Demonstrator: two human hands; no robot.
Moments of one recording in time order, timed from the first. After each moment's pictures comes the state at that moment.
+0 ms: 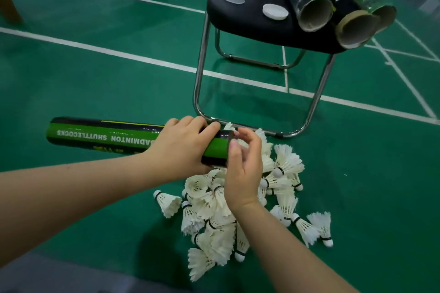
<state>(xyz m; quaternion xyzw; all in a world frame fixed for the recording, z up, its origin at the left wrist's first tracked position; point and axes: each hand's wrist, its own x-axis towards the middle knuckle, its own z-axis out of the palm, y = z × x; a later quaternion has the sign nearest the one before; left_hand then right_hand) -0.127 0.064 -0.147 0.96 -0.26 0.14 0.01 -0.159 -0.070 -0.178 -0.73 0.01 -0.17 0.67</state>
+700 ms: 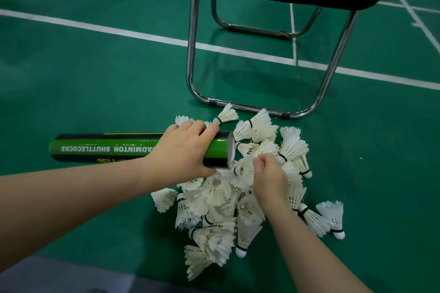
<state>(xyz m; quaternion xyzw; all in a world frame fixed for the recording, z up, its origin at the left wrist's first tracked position) -0.103 0.031 -0.198 0.98 -0.21 0.03 0.03 -0.120 -0.158 -0.276 -0.91 0.18 0.03 0.36</state>
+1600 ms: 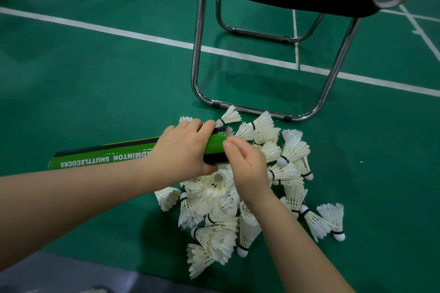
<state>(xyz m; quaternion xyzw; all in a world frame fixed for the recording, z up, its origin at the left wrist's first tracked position) -0.112 0.044 -0.188 0.98 -0.17 0.00 0.07 -0.136 -0.099 -0.202 -0.78 -0.05 0.04 0.62</state>
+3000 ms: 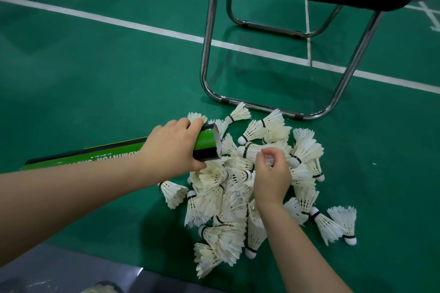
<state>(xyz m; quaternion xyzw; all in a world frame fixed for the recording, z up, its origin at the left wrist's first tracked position) -0.106 0.078 -0.203 0.99 -0.11 -0.03 0.04 -0.126 -0.110 -0.269 -0.83 0.21 -0.10 0.51</state>
